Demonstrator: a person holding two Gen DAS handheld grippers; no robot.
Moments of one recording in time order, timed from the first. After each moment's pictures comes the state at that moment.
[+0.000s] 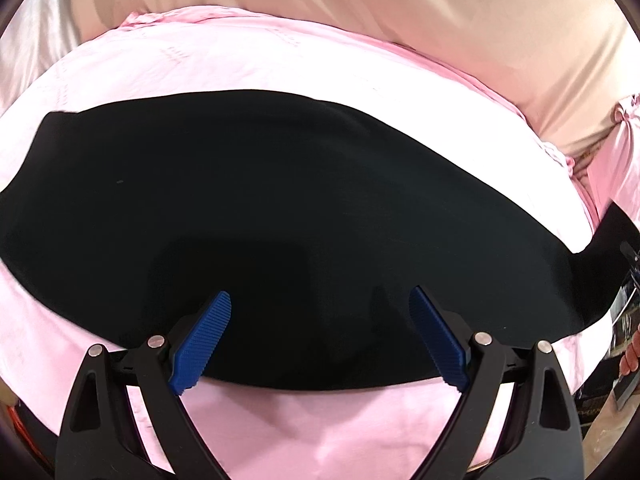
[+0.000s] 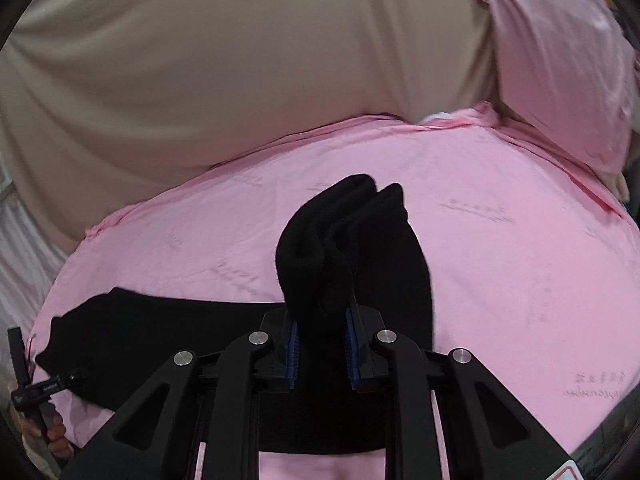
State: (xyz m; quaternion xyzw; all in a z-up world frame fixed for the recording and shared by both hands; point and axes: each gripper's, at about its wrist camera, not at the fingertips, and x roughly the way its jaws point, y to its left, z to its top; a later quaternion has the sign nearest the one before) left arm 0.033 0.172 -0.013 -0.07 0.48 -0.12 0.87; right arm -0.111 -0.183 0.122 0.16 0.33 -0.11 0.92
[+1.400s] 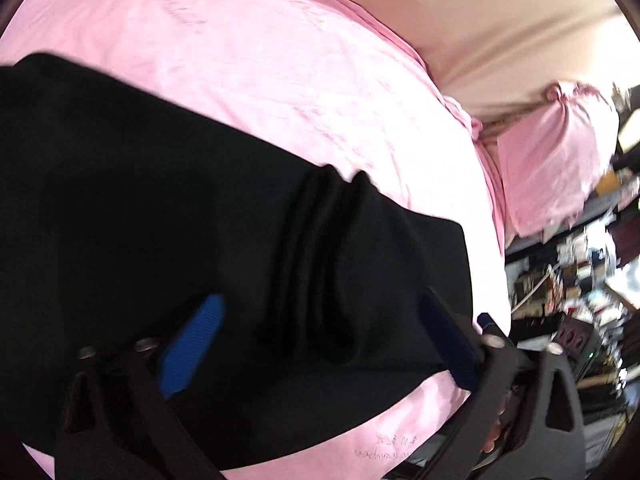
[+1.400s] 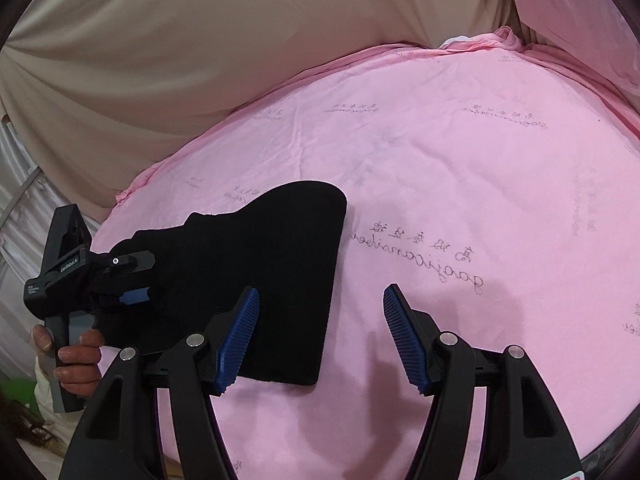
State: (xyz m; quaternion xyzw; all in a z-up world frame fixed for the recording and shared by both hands) left arm 0.084 -0.012 -0.026 -0.14 0.56 -0.32 0.75; right arm -0.164 -0.225 0.047 0.24 0.37 -0.07 0.89
